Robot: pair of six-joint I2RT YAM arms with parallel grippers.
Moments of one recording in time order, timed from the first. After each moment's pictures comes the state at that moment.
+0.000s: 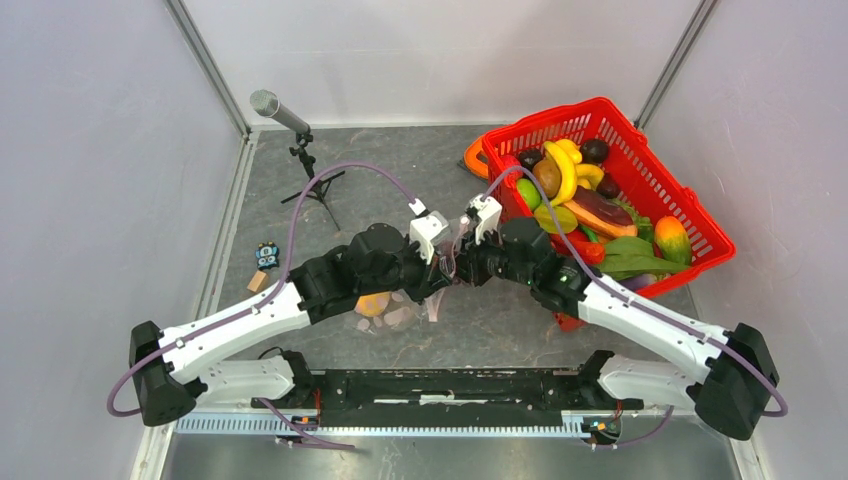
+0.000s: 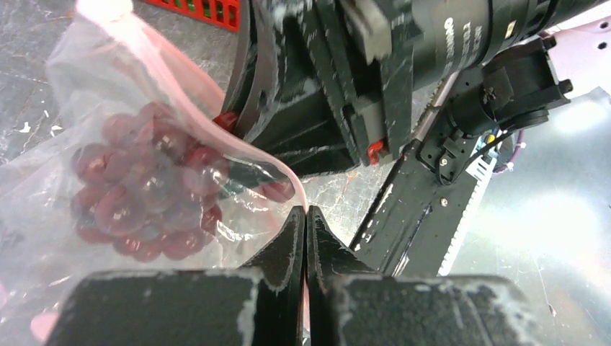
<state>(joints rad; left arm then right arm) -1.02 1.09 0.96 -0.34 0.11 -0.25 0.84 1.11 0.77 -0.07 -0.15 0.32</state>
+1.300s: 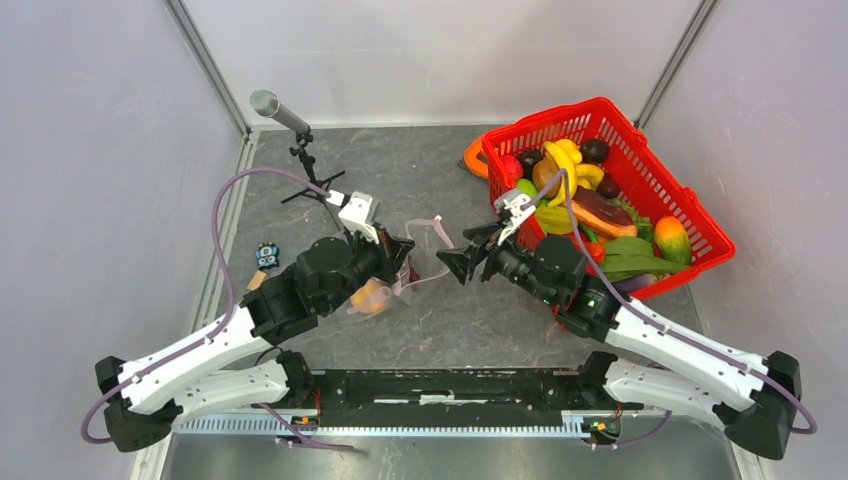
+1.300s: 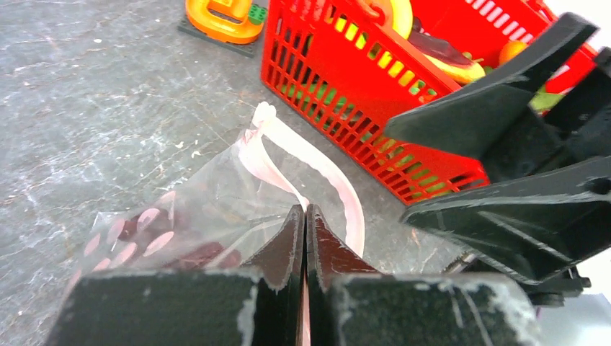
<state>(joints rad) -1.03 0.84 0.88 -0.26 -0.36 -0.46 0.94 0.92 0.73 0.12 0.07 0.29</state>
